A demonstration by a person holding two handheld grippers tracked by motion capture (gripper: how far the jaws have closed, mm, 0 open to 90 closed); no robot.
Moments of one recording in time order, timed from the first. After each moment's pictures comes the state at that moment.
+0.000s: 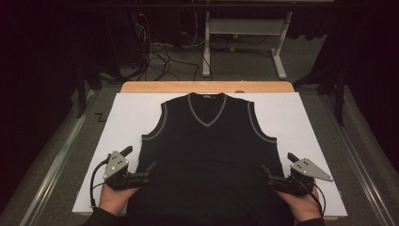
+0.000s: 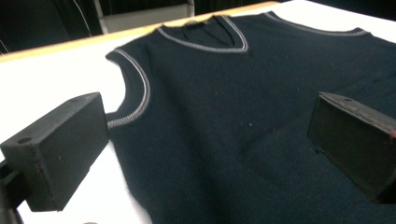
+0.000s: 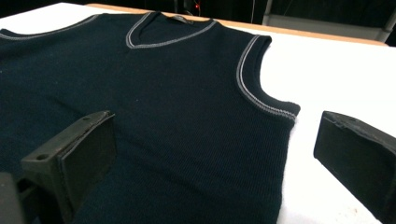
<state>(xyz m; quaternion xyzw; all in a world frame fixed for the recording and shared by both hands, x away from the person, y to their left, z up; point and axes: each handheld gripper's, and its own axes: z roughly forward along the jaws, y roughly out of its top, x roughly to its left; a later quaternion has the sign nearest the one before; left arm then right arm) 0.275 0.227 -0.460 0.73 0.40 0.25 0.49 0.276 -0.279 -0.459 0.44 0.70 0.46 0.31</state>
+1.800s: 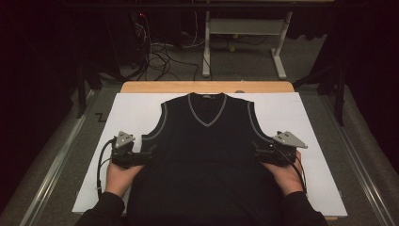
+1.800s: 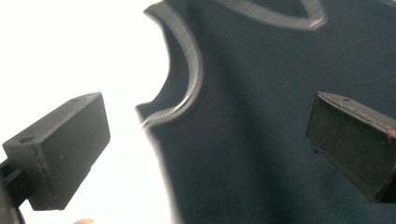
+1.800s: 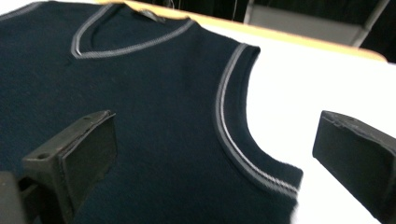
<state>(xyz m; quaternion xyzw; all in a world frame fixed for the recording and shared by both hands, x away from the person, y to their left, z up) 0.346 0.235 -0.465 0.73 0.51 0.21 0.39 0.358 -0.255 -0.458 0.46 0.72 0.41 0.33</state>
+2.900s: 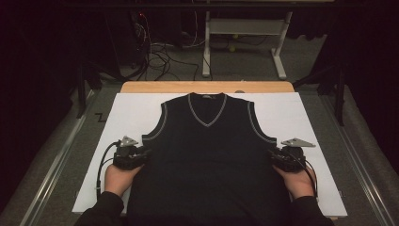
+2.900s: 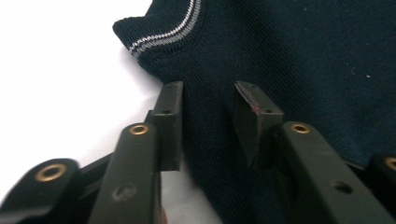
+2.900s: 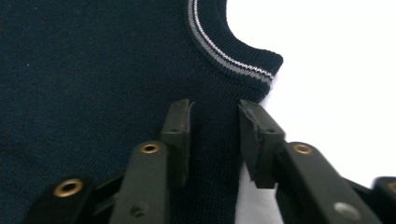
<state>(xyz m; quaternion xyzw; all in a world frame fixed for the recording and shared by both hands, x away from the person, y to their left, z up) 0.348 0.236 -0.484 0.77 0.50 0.15 0.35 0.350 -0.285 -0.473 0.53 0.75 0.33 0.23</state>
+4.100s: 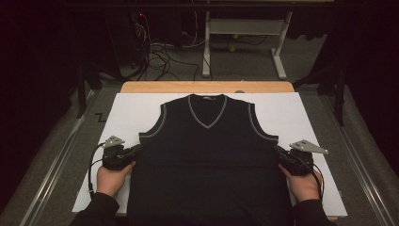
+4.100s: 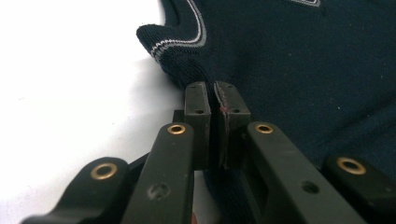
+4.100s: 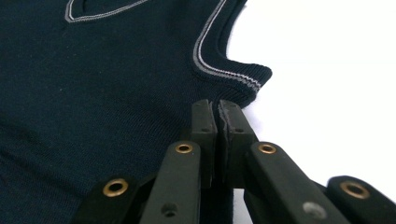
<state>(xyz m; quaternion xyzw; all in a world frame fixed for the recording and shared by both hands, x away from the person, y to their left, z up) 0.336 0.263 -0.473 0.74 0.51 0.13 0.43 0.331 -0.295 -0.456 0.50 0.73 0.39 0.26</state>
